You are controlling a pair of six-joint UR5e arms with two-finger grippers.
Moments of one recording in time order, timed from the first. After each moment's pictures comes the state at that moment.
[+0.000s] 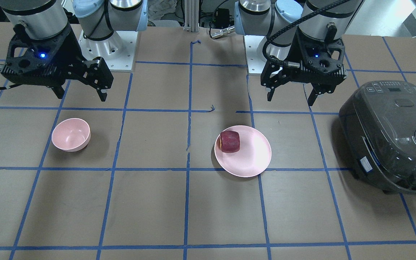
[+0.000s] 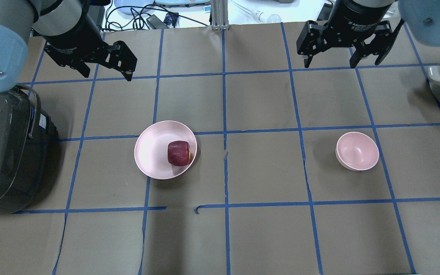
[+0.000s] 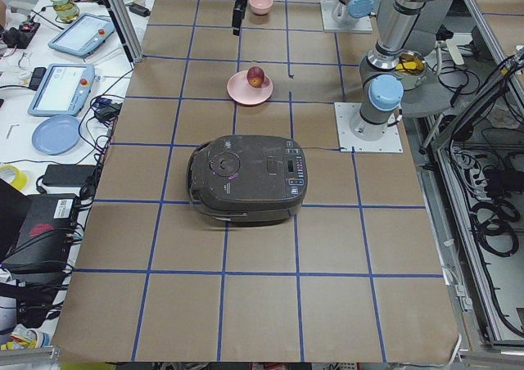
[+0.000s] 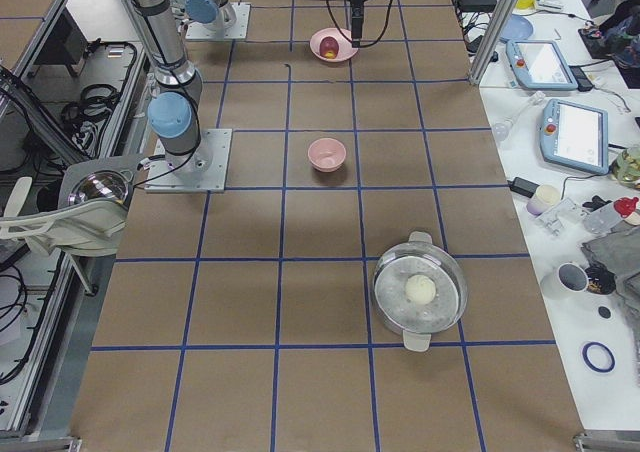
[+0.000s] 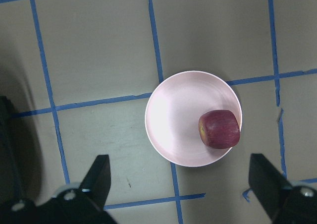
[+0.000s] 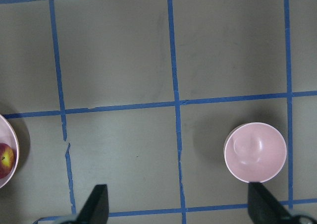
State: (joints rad) left arm -1.60 -1.57 -1.55 -1.45 1.58 0.10; right arm 1.60 -1.52 1.47 -1.58 -1.56 0.09
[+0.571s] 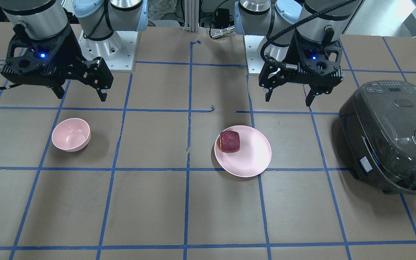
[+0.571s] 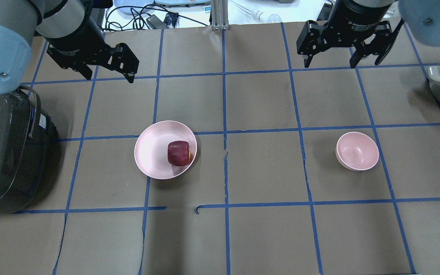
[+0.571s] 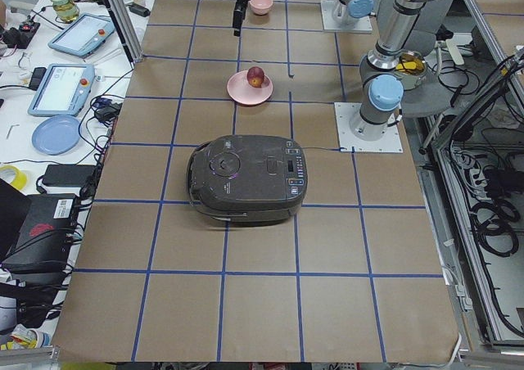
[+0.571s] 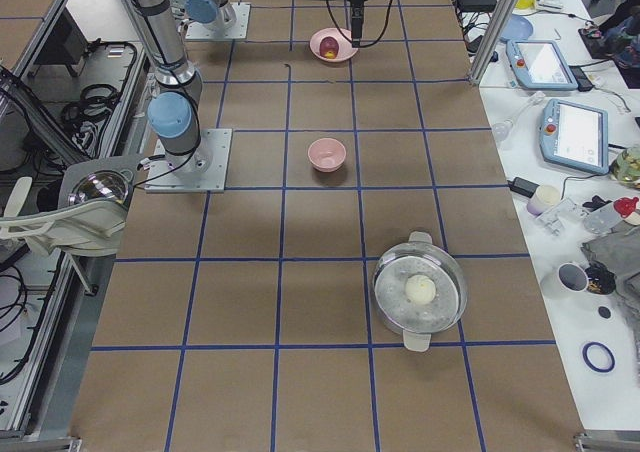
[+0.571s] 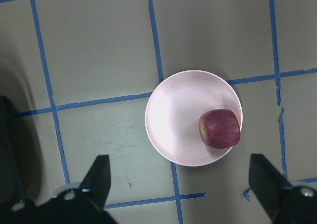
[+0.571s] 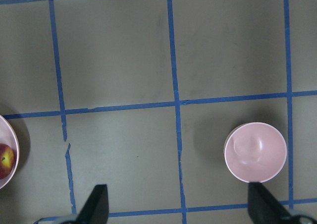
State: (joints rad) left arm -1.61 -1.57 -1.56 -1.45 1.58 0.09; right arm 1.60 -1.52 1.47 -1.58 -1.56 0.10
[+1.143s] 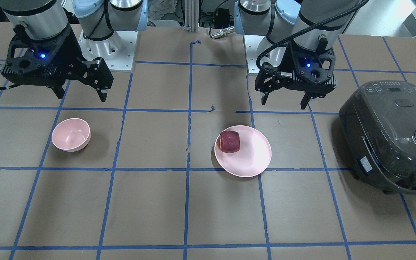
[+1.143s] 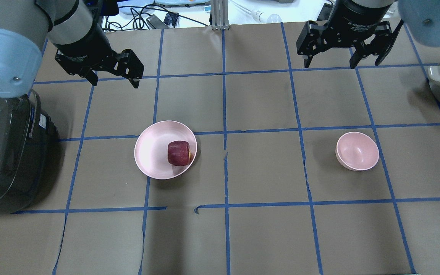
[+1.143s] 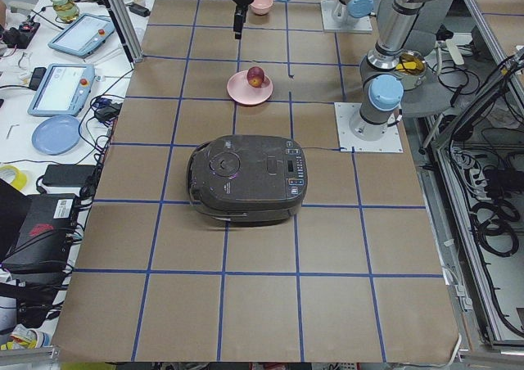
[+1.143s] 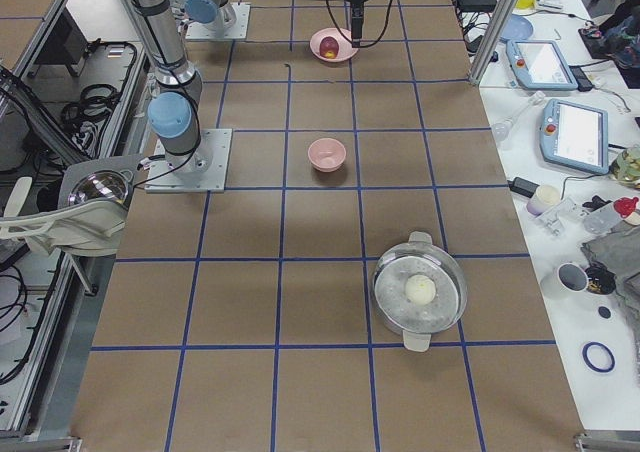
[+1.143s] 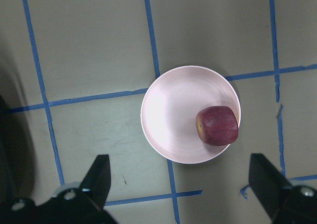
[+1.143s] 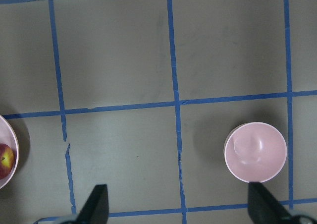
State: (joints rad) left arm -1.63 -1.59 -1.59 -1.43 1.57 0.05; right arm 1.60 -1.52 1.47 -1.58 -1.56 0.10
